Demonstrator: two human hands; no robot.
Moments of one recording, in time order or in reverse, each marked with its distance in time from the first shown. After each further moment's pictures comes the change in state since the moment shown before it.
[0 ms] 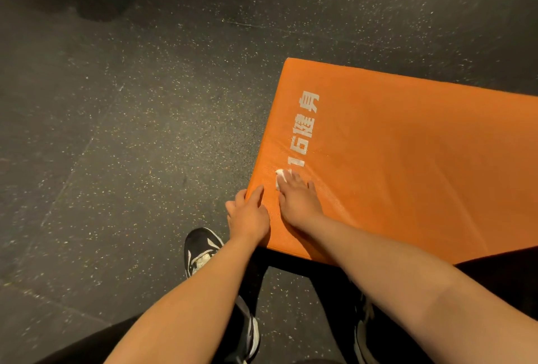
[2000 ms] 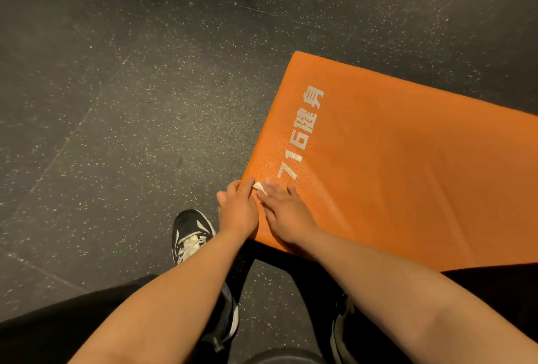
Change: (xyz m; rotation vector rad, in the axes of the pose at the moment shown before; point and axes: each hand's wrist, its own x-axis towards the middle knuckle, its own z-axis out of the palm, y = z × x) left_hand -0.007 -0.013 0.015 -0.041 0.118 0.035; right_hand -0.039 0.004 0.014 -0.011 -0.006 -0.337
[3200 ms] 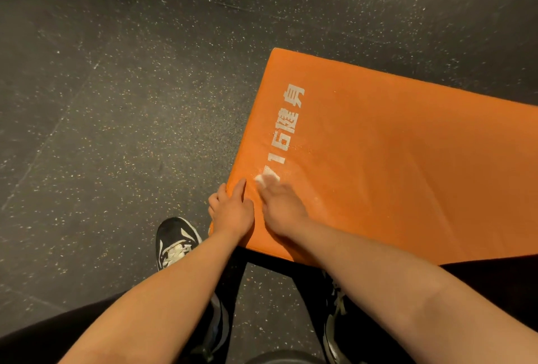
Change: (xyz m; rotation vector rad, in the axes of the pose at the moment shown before) left_hand 0.004 0.020 0.011 0.119 -0.126 -0.095; right_hand 0.010 0.017 -0.010 -0.063 -0.099 0.201
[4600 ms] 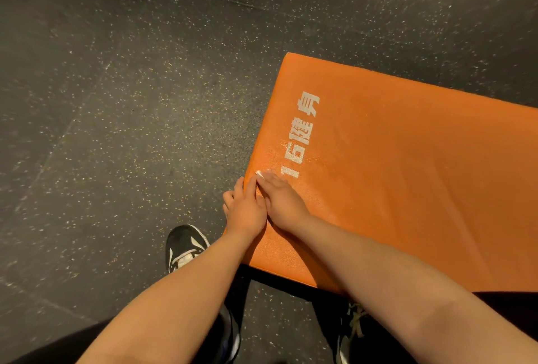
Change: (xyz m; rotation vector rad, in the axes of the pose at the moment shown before) left_hand 0.030 0.007 0.003 -0.053 0.081 0.061; right_hand 0.048 -0.003 0.002 0.230 0.067 -0.136
